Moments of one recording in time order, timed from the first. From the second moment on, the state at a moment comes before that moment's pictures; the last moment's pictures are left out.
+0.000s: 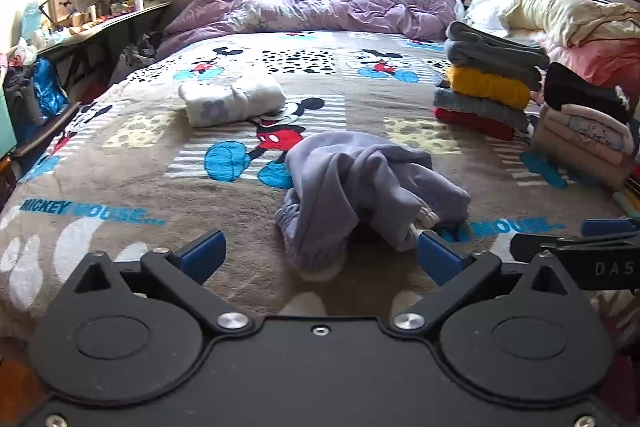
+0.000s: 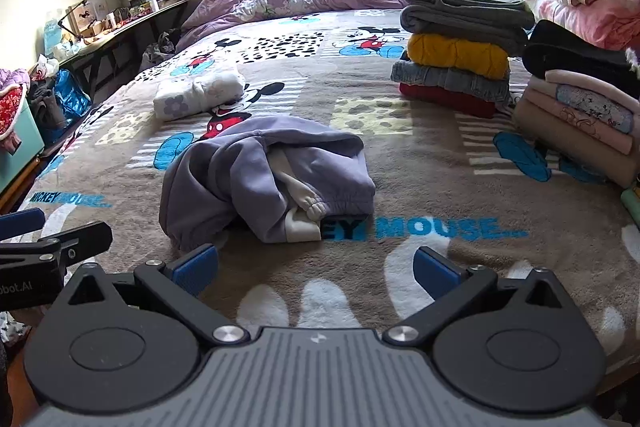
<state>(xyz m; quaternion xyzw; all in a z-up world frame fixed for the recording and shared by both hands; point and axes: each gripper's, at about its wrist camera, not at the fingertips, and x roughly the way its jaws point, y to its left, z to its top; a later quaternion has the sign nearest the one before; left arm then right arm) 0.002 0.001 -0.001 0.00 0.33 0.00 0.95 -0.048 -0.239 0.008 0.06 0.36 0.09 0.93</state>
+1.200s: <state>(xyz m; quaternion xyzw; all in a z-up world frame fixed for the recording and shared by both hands) 0.010 0.008 -0.012 -0.02 0.32 -0.01 0.95 -0.044 -0.229 0.006 0.03 0.37 0.09 0.93</state>
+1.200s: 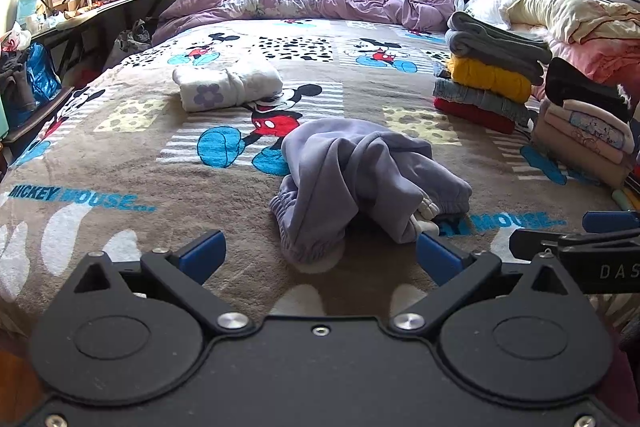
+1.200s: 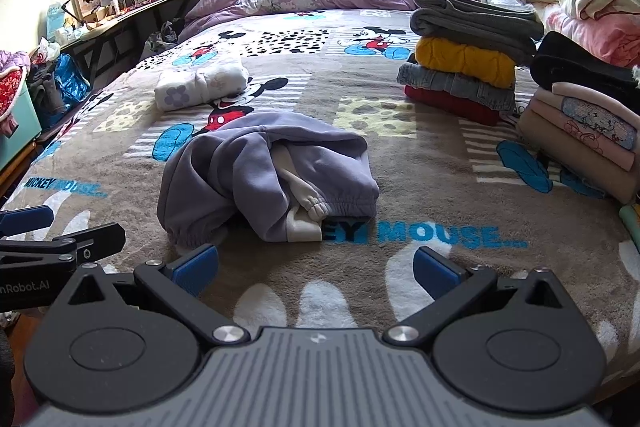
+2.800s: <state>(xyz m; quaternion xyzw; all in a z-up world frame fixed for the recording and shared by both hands) 0.037 0.005 -0.040 -0.02 0.35 -0.03 0.94 -0.017 -0.234 -0.021 0.03 0.40 0.08 0.91</state>
